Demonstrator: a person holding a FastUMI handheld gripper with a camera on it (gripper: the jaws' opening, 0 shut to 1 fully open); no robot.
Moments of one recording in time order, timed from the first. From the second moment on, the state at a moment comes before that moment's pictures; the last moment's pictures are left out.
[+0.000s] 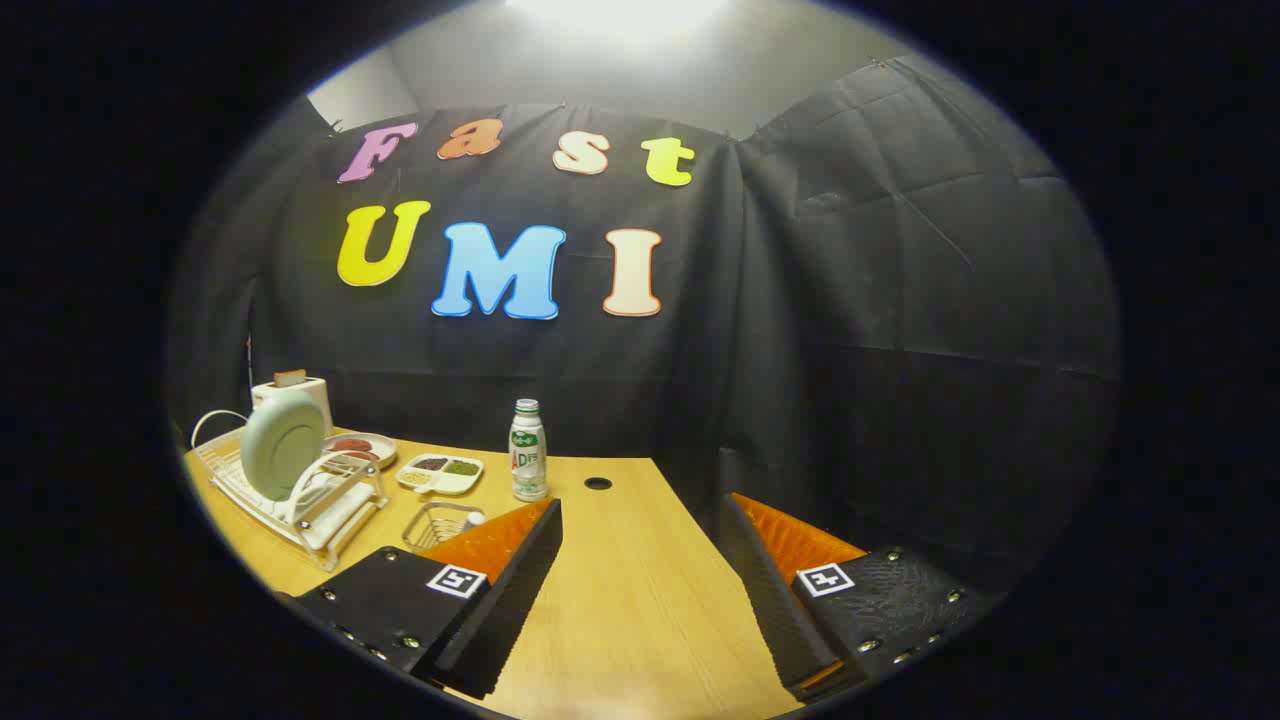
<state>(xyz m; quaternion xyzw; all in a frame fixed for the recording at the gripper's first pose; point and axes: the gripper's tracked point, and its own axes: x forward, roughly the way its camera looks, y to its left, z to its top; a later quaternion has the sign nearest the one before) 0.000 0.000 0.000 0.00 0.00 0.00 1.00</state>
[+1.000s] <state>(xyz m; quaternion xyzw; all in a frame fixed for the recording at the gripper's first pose) 0.013 0.346 0.080 0.09 0.04 0.14 0.99</state>
